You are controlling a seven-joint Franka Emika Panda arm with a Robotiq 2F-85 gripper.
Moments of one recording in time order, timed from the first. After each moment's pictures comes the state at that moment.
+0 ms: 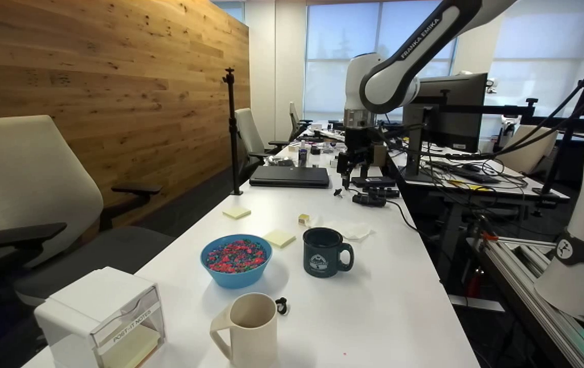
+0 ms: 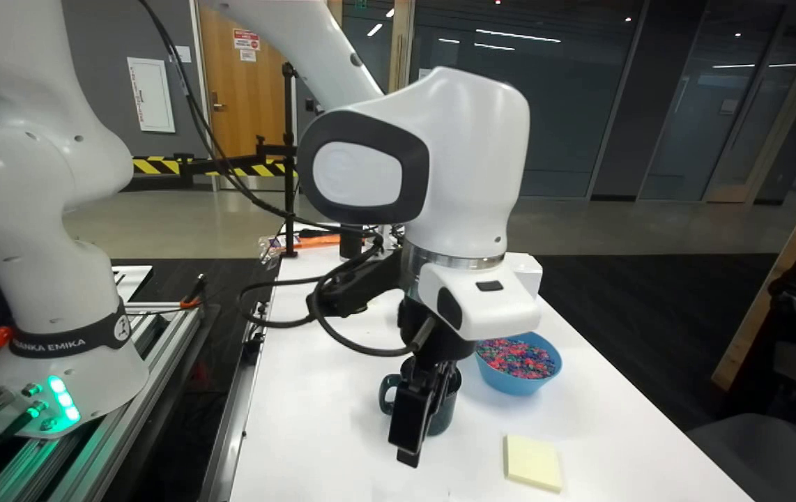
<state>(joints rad) -0.24 0.08 -0.21 -2.34 -0.08 2.44 0.17</state>
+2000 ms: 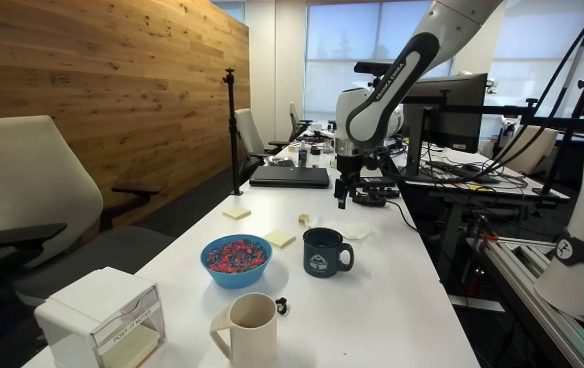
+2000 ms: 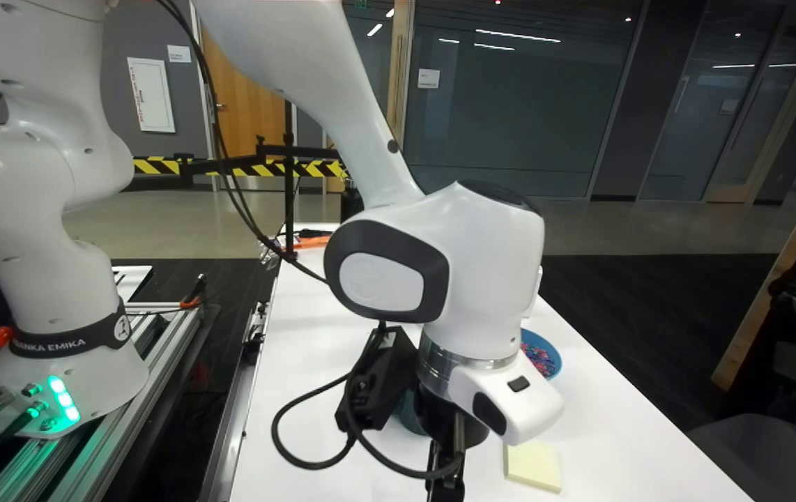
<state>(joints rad) -0.25 0.33 -0.22 -2.26 -0.05 2.60 -0.09</state>
